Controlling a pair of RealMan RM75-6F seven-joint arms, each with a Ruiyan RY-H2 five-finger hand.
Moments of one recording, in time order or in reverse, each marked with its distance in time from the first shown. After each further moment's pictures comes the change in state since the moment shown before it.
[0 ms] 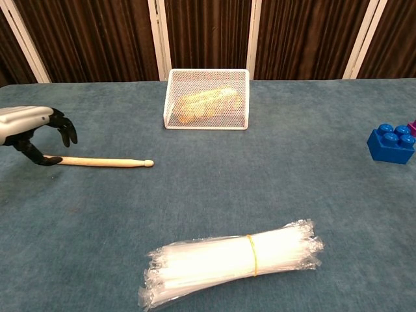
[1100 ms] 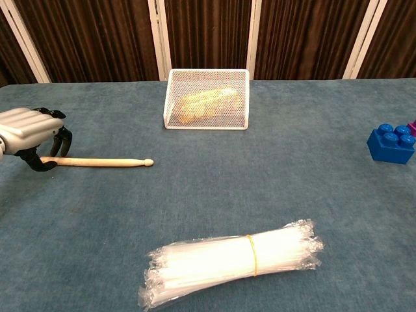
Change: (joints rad) left arm -0.030 -0.065 0.048 0.044 -0.093 0.068 0.413; right arm -0.012 -0.010 -0.010 0.025 -0.007 0.005 0.015
